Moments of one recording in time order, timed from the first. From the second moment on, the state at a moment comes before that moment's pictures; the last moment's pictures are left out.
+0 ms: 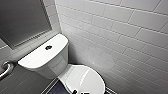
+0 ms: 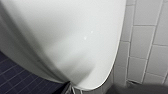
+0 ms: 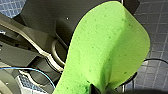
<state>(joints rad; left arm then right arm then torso) 0.80 2.67 -1.72 -0.38 -0.22 -0.29 -1.75 2.63 -2.15 -0.31 0.38 0.57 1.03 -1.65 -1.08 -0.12</state>
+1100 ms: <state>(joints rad) 0.83 2.58 -1.55 -0.35 -0.27 -0.29 -1.74 2.63 -2.15 -0.31 0.37 0.57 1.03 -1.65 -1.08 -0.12</state>
